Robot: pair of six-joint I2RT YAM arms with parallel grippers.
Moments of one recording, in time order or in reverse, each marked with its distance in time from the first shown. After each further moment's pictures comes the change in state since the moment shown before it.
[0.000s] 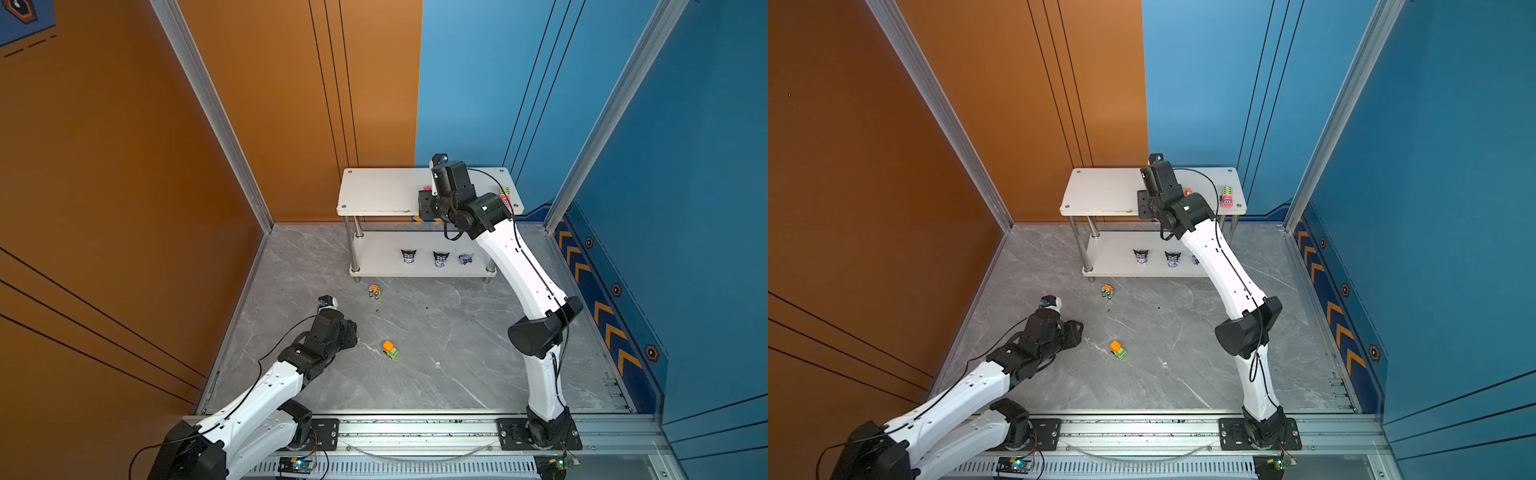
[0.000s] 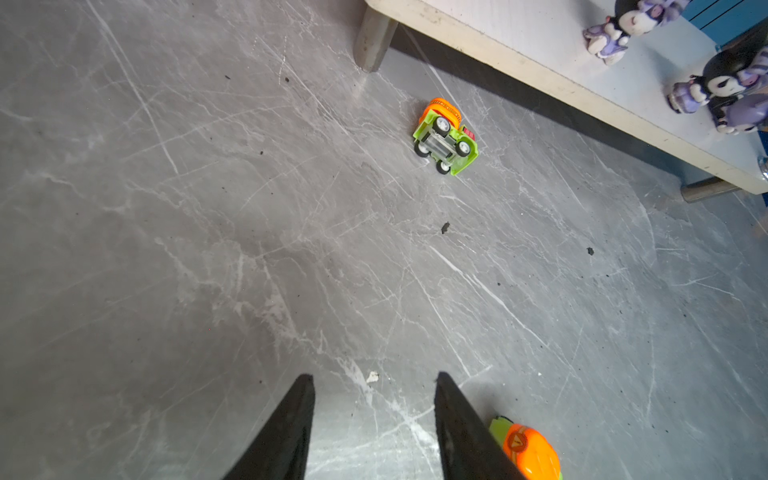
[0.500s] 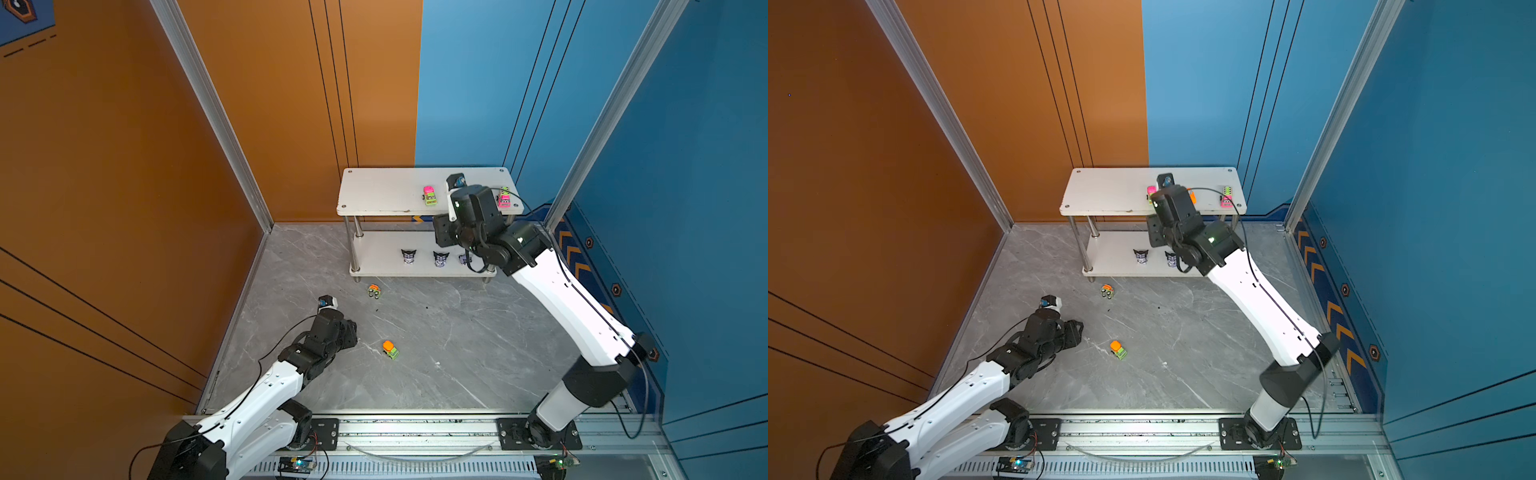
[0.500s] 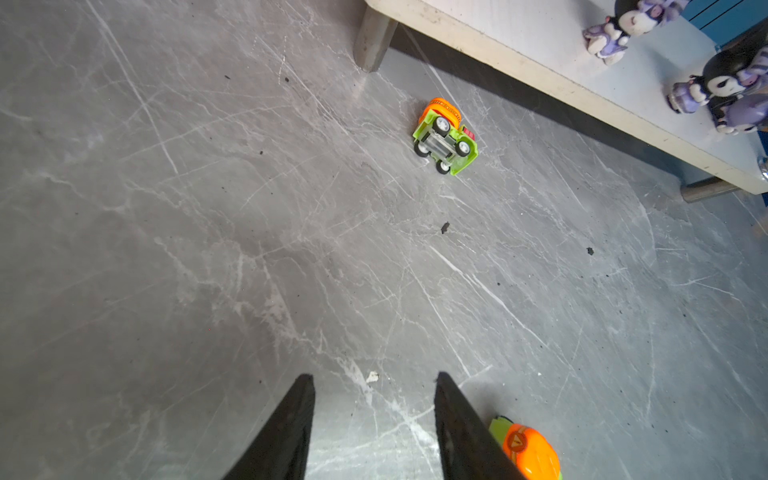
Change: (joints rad) left arm 0.000 0.000 -0.002 0.002 0.000 0.000; right arm 0.149 -0.505 -0.679 0.128 0.077 -0.039
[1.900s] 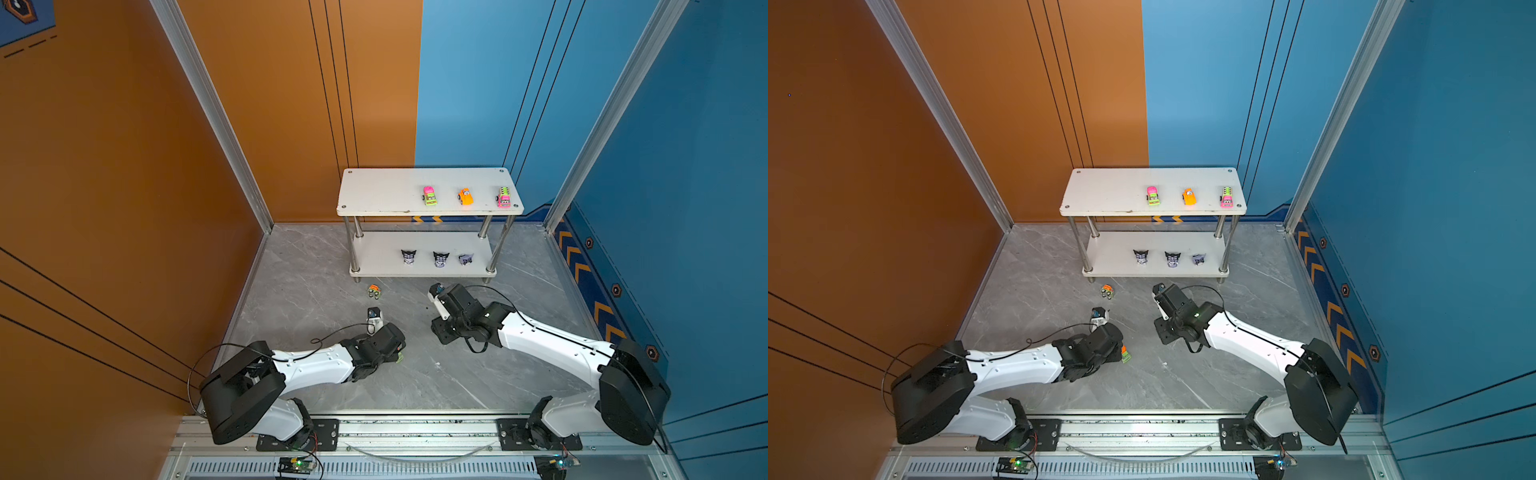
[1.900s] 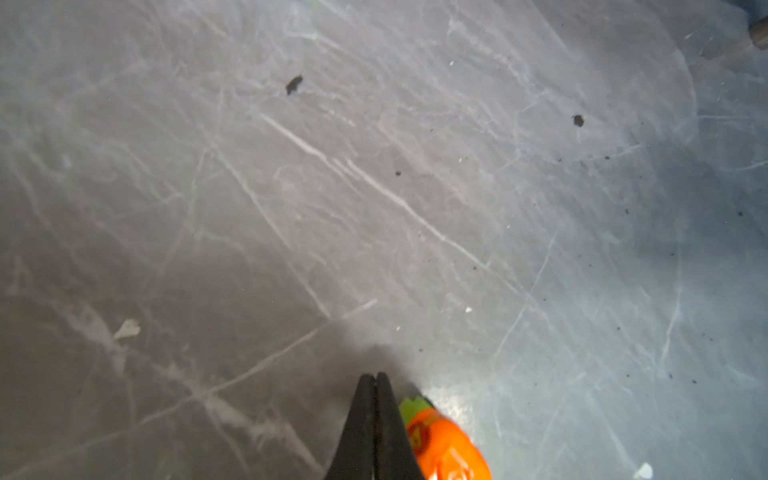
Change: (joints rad) left arm -0.465 0.505 0.205 0.085 -0.232 -0.280; right arm 0.004 -0.154 -0.927 0.342 -0.334 0.034
